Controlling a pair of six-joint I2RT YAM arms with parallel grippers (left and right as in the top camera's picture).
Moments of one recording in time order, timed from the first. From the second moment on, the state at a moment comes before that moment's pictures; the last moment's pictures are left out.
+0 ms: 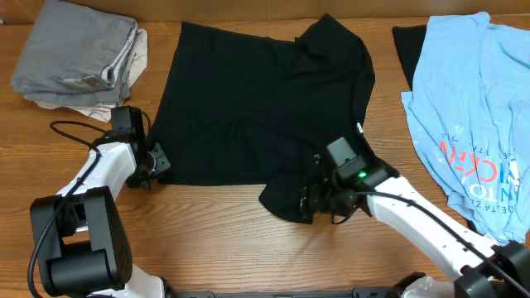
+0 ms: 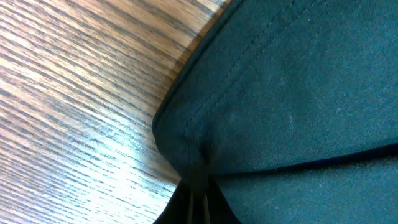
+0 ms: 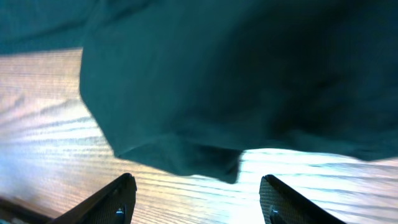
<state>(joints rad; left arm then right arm) 0.17 1.75 0.94 -0.58 -0.03 -0.36 0.56 1.45 0.84 -0.72 -0.28 0.65</state>
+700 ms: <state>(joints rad) 0.17 1.75 0.94 -0.58 -0.03 -0.36 0.68 1.60 0.83 -0.69 -0.17 0.69</state>
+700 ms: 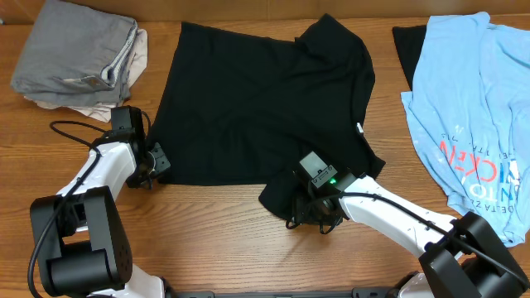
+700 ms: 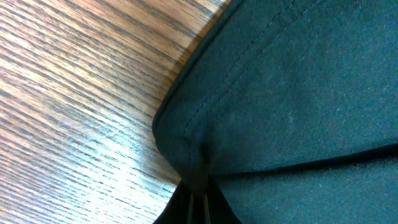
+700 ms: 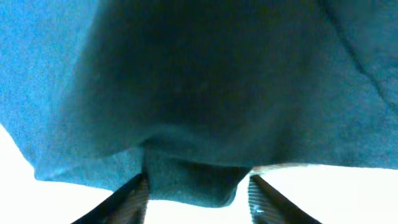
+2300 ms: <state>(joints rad) 0.13 1.85 1.62 -1.01 -0.13 -0.23 0.41 1.56 1.29 -0.85 0.06 0.55</state>
